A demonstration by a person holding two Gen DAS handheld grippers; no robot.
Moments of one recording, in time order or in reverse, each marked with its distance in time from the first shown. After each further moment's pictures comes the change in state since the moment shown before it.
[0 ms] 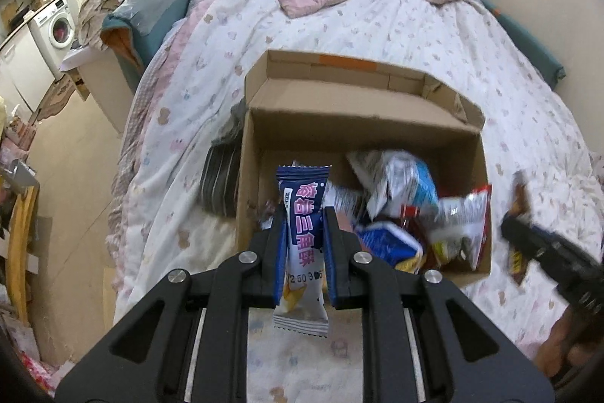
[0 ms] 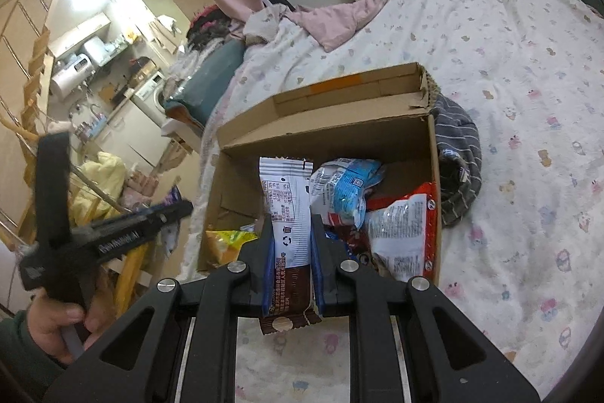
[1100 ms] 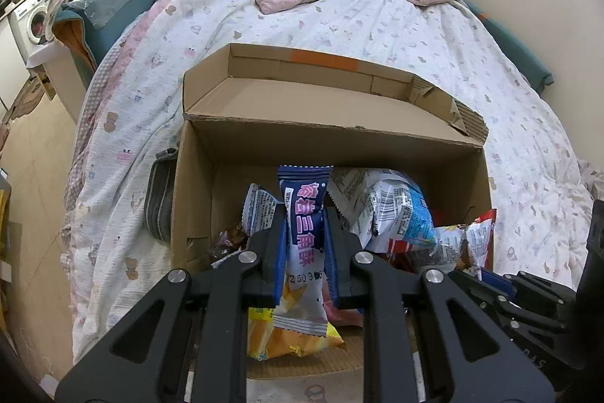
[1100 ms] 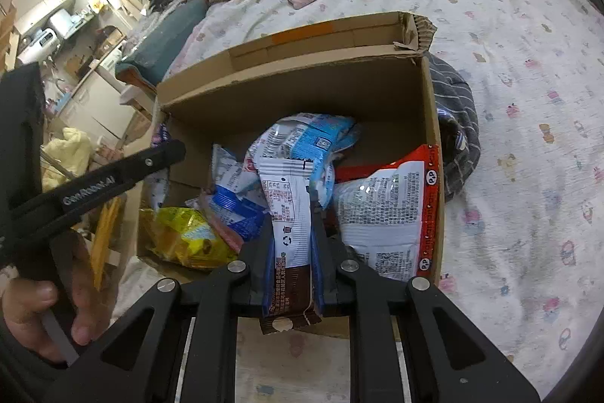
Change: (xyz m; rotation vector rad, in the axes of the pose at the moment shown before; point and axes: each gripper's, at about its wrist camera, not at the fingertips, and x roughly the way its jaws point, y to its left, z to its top) left arm 0.058 -0.012 0.011 -0.005 -0.007 -0.096; right arm 0.058 -0.020 -0.009 0.011 0.135 -0.124
